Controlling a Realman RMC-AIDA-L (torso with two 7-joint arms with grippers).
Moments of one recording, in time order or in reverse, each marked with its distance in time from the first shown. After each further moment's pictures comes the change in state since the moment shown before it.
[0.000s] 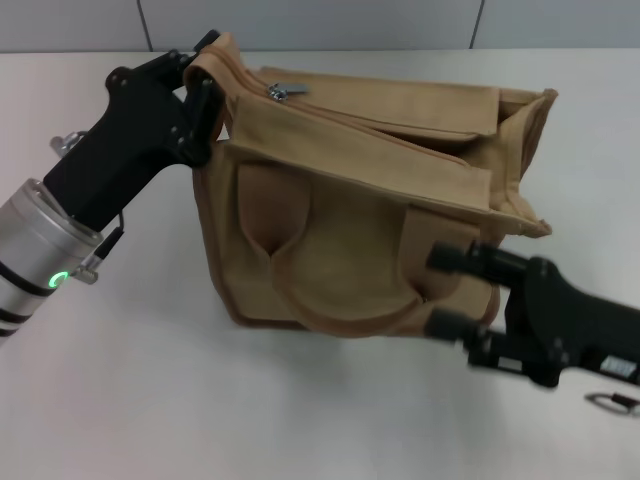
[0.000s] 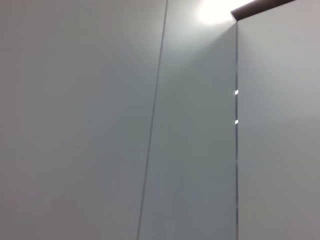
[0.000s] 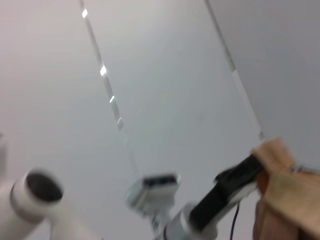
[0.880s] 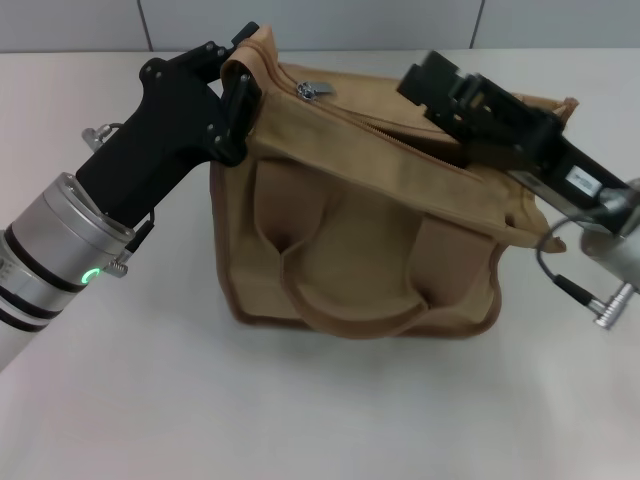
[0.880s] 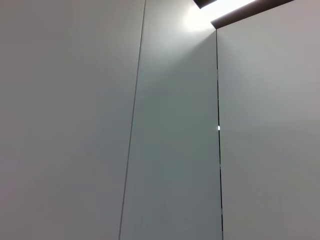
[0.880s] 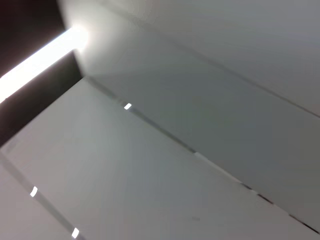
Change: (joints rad) left arm -0.042 0.000 0.001 -0.076 0.011 0.004 0.090; right arm 0.200 0.001 0.362 0.224 0.000 0.129 0.618
